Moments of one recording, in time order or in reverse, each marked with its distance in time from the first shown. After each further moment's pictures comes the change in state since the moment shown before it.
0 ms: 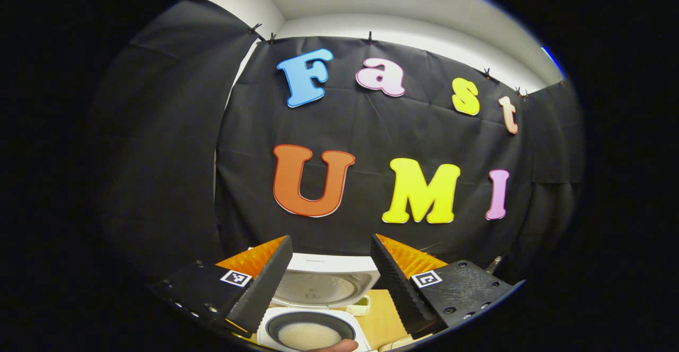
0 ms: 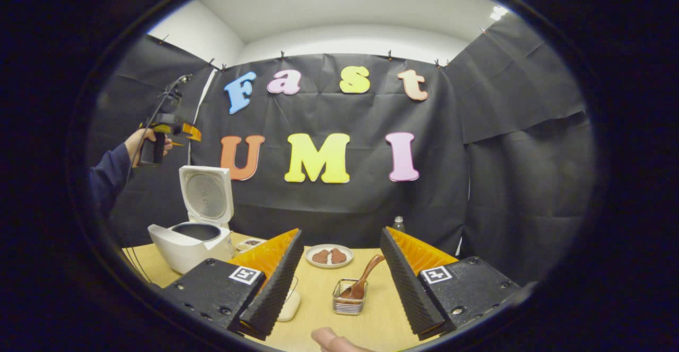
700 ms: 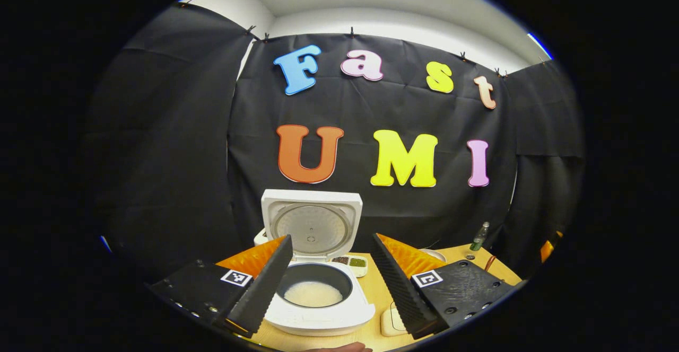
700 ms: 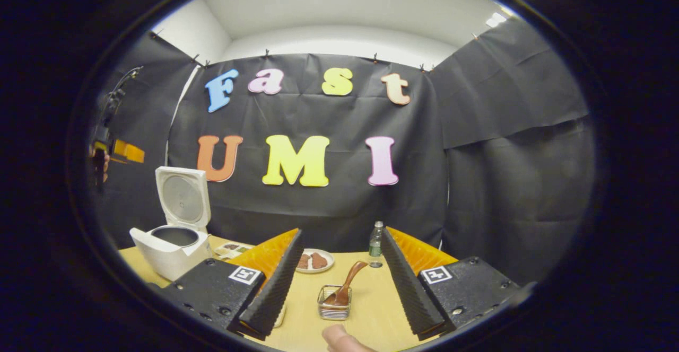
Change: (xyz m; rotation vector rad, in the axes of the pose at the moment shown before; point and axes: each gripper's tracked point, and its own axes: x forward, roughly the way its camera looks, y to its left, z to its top) left arm -0.158 -0.040 -0.055 0.057 0.088 -0.056; right arm 0.023 -0.001 0.003 -0.011 0.015 -0.101
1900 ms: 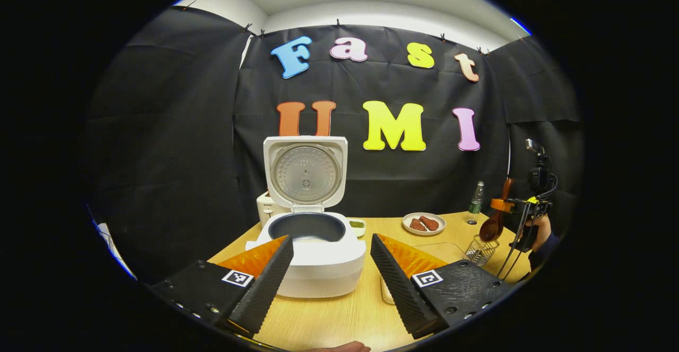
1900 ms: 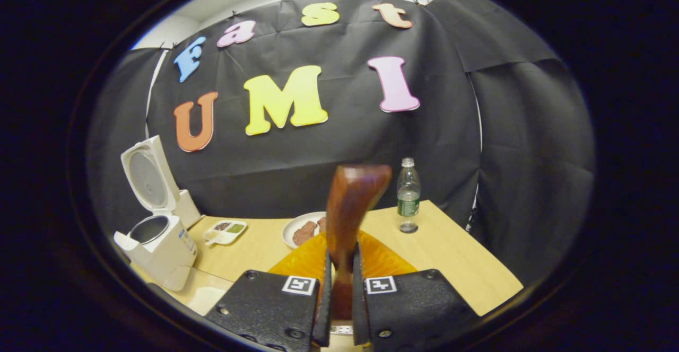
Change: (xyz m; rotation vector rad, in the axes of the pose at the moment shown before) left arm -0.085 -0.031 -0.145 0.061 0.047 0.046; right arm 0.182 -0.027 -0.140 0.180 0.302 0.009
